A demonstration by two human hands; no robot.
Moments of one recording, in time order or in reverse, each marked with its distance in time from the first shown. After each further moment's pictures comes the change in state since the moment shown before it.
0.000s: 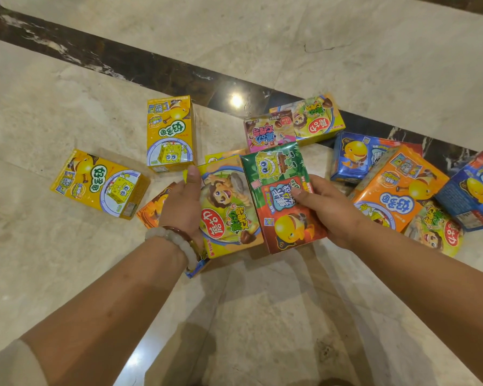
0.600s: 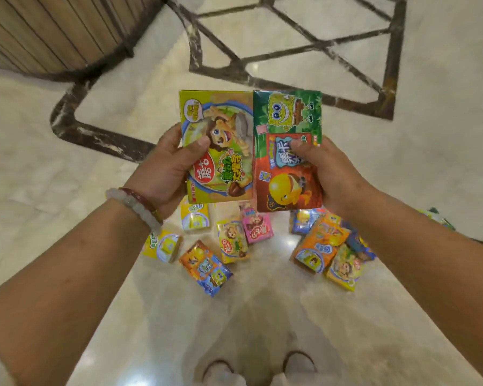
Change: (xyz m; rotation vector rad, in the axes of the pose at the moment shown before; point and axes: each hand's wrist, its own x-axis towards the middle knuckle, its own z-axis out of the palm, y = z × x) left_hand -0.201 0.357 -0.020 -0.133 -0.441 0.340; right_hand -0.177 -0.322 0.040 0.142 0.049 -0.307
